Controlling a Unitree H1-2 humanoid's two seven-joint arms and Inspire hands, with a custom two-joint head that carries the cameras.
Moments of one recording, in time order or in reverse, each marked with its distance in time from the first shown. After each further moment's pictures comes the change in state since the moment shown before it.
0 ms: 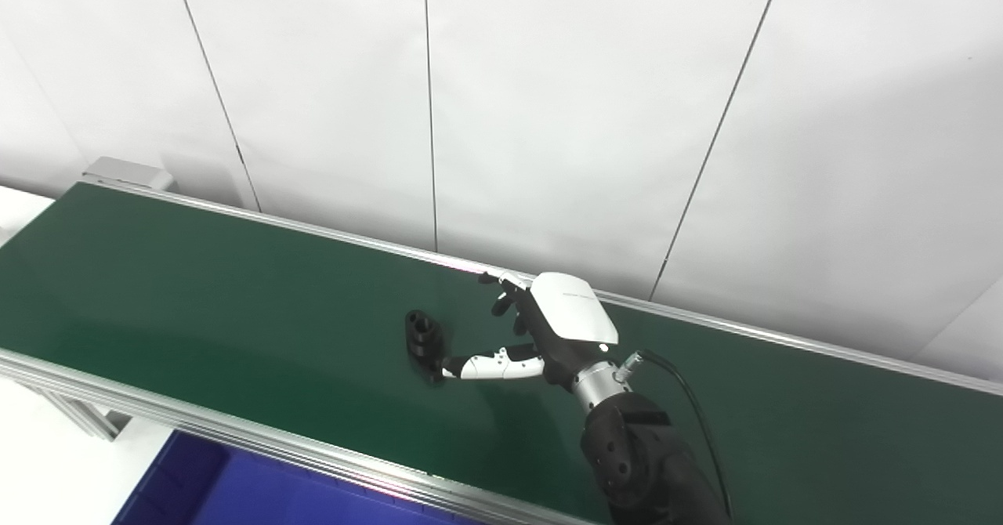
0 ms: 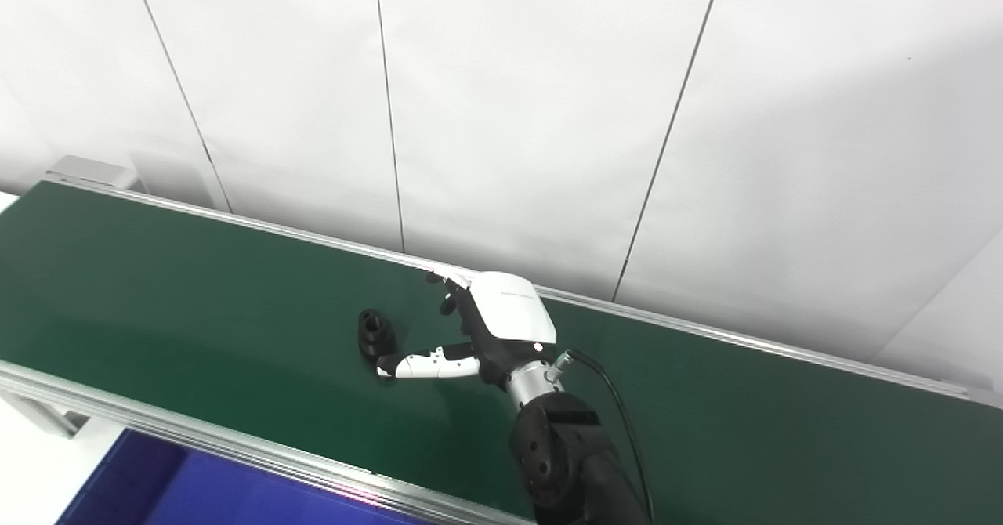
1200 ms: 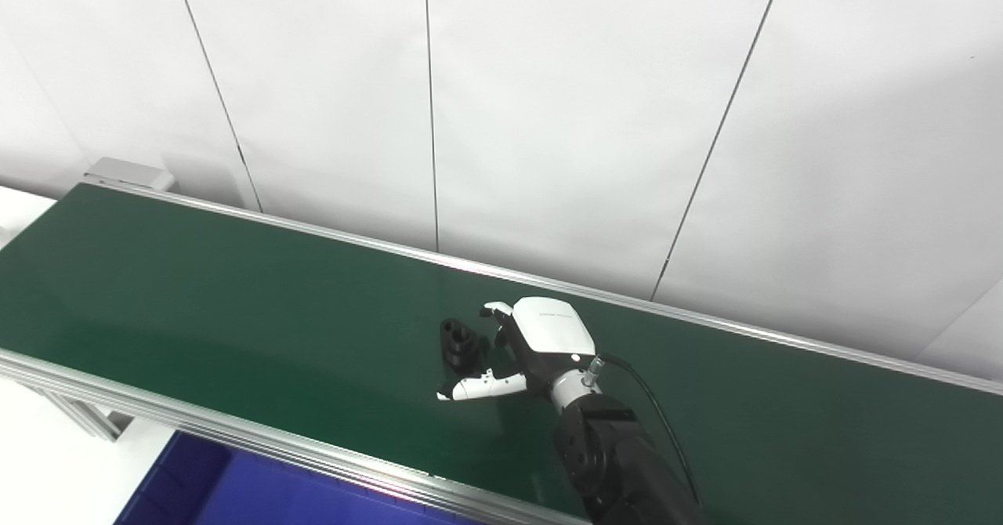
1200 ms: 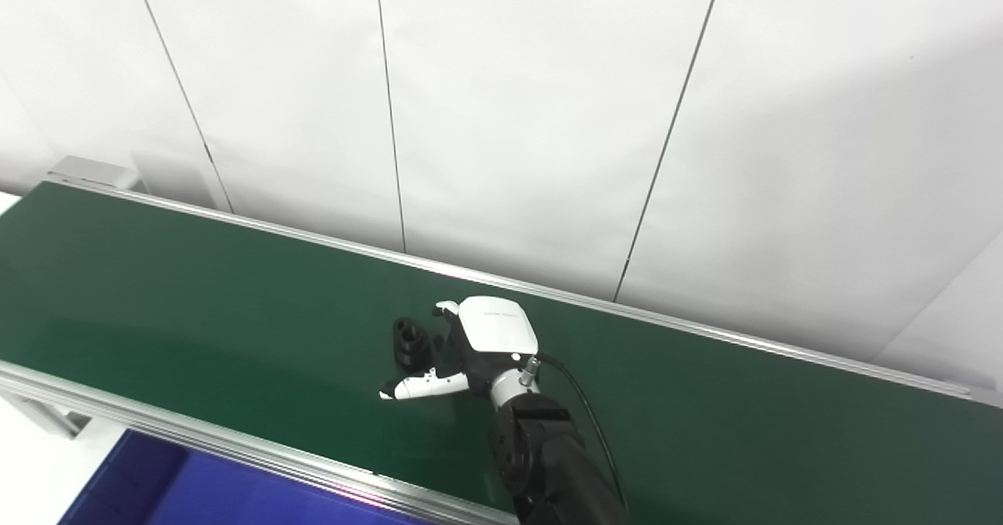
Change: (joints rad) left arm 0.021 -0.021 0.001 -0.012 0.026 0.012 0.024; right arm -0.099 0.031 0.084 0.279 -0.039 0.057 -0.080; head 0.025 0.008
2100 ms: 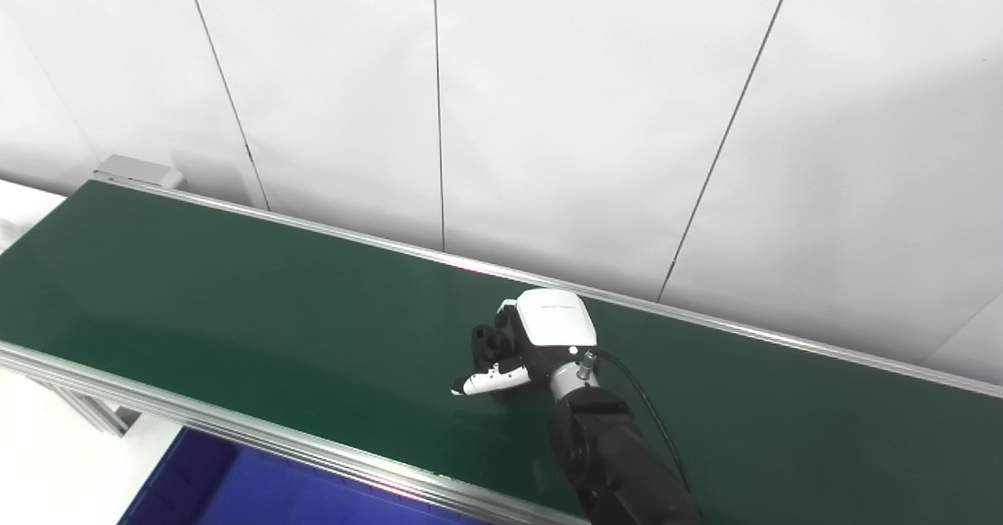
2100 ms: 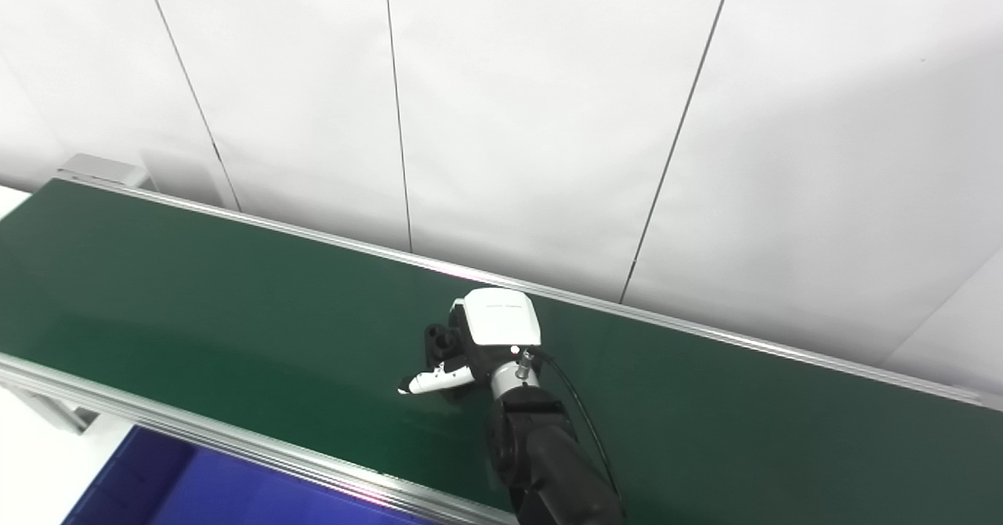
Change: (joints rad) left arm 0.020 -0.016 -0.007 -0.025 0.019 0.025 0.026; right arm -0.061 0.025 0.074 0.156 -0.052 0.055 -0.107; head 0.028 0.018
